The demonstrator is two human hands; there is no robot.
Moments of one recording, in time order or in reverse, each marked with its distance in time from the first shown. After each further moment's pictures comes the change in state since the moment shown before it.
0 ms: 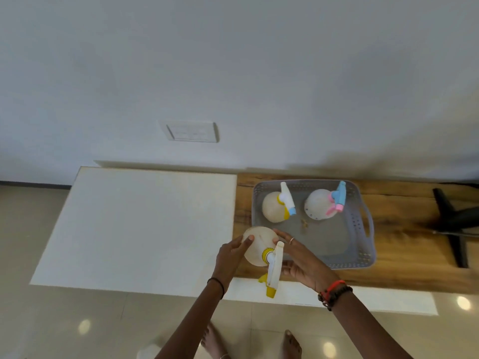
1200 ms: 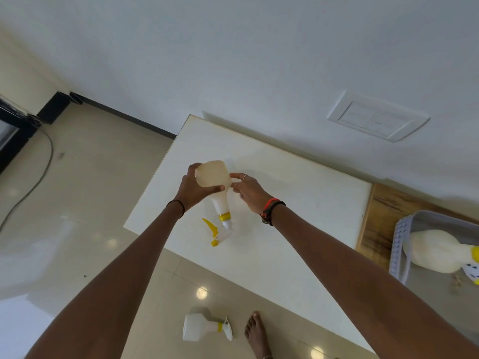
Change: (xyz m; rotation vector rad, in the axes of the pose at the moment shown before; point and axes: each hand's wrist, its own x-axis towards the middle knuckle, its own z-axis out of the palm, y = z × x) left_hand 0.139 -0.051 -0.419 0.230 0.407 0.095; right_hand 0.242 0.037 0.412 -0.638 -0.186 -0.102
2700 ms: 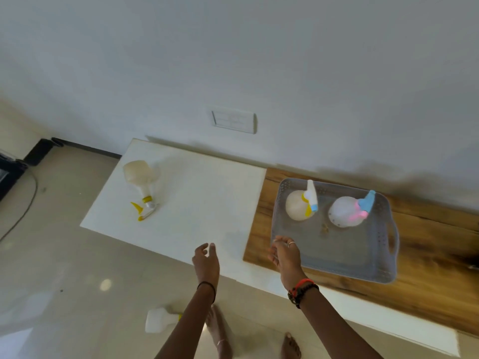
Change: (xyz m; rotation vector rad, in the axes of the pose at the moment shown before) left_hand -0.301 0.079 0.273 -0.339 0.300 -0.356; right_hand -0.296 0.179 -0.249 0.496 0.532 0.070
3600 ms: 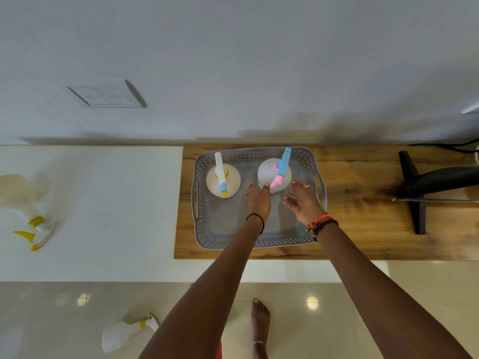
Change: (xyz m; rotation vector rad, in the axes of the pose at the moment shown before) left_hand -0.092 0.049 0.298 0.217 -0.625 0.127; right_hand 0.124 -0.085 -0.189 0.239 0.144 -0.020
